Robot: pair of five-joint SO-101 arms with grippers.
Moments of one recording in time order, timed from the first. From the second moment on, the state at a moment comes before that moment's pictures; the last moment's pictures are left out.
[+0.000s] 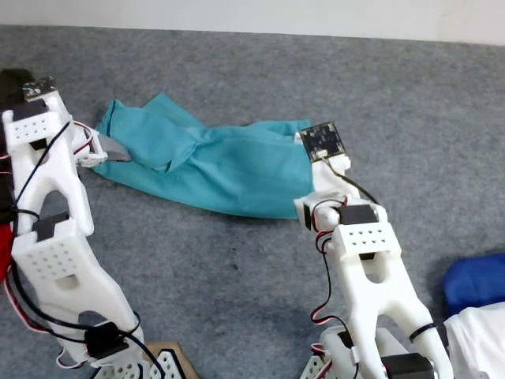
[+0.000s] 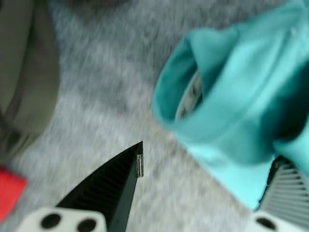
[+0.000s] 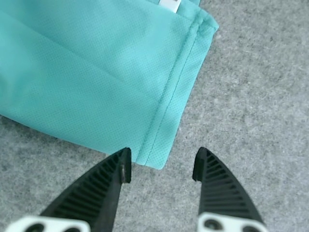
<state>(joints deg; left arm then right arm) -28.3 34.5 -21.5 77.7 5.5 -11.8 -29.0 52.9 40.5 12.6</state>
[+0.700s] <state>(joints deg) -24.0 48.0 -34.2 75.1 5.6 -12.8 -29.0 53.3 38.4 12.6</state>
